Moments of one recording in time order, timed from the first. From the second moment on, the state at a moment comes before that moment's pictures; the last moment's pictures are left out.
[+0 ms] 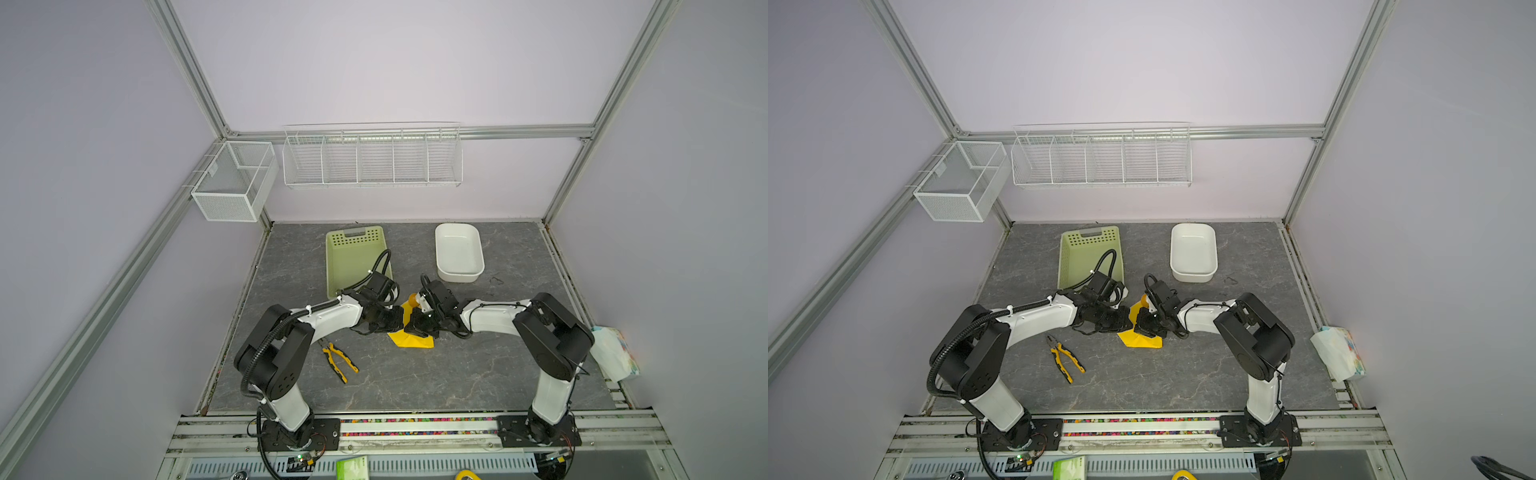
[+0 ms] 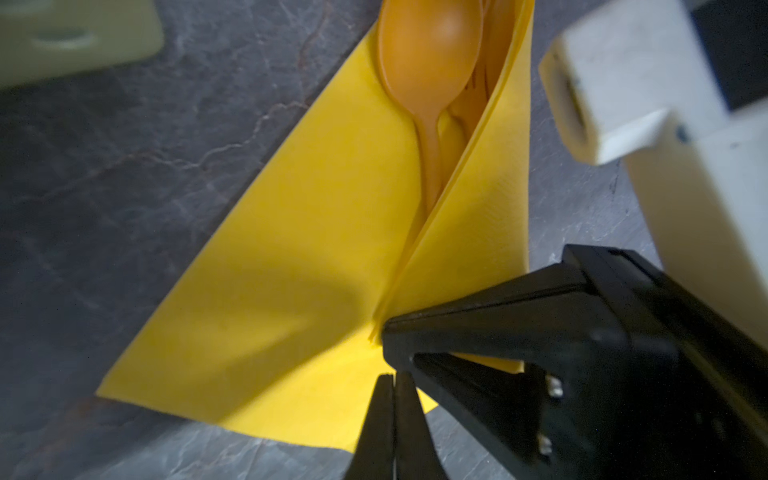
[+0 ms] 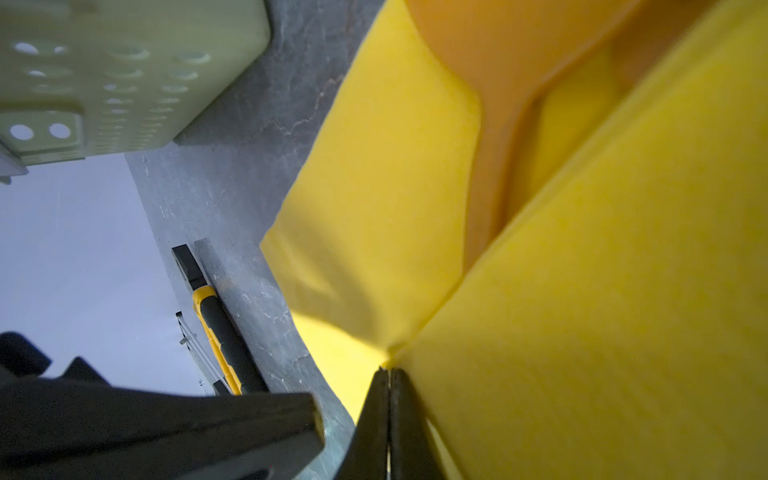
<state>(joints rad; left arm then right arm) -0.67 1.69 0.96 -0.35 0.38 -0.55 0.74 1.86 0.96 -0.07 -0.43 0.96</state>
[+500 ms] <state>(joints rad) -0.73 1.62 0.72 -0.07 0.53 -0.70 0.74 1.87 0.93 0.01 -0.47 0.99</state>
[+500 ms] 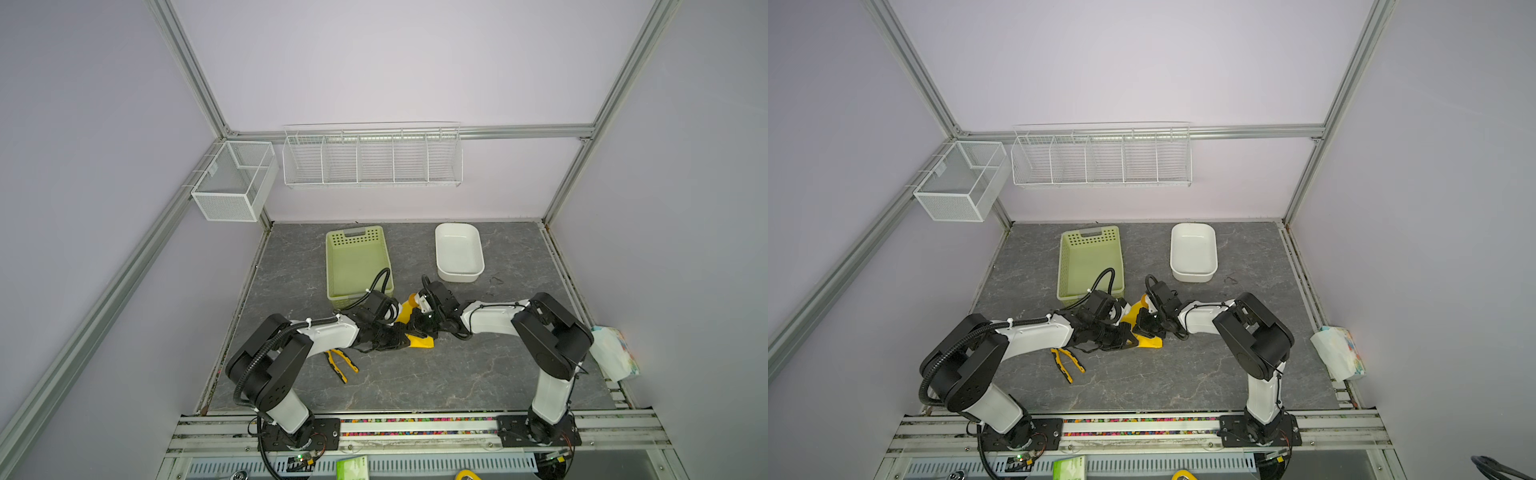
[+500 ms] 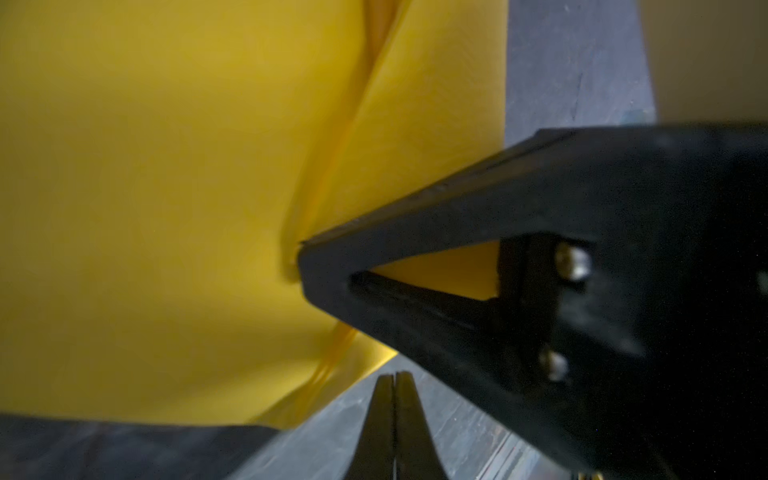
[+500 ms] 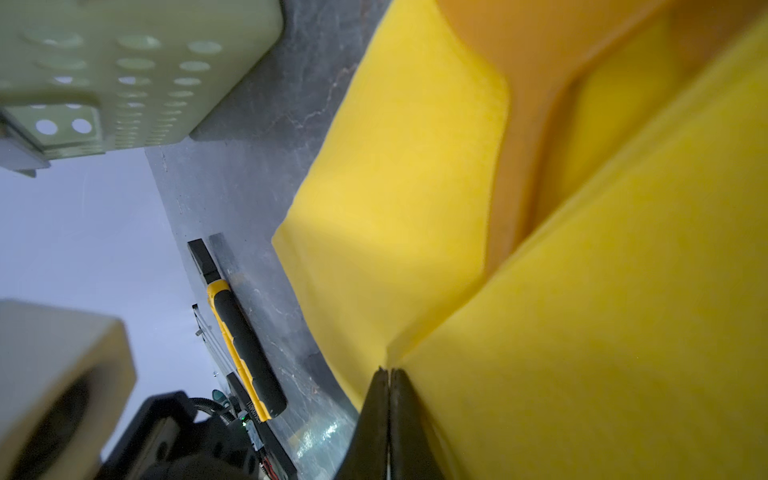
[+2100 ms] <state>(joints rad) -0.62 1.47 0.76 -0.19 0.44 -0.66 0.70 1.90 0.69 0.69 -0.66 1.13</state>
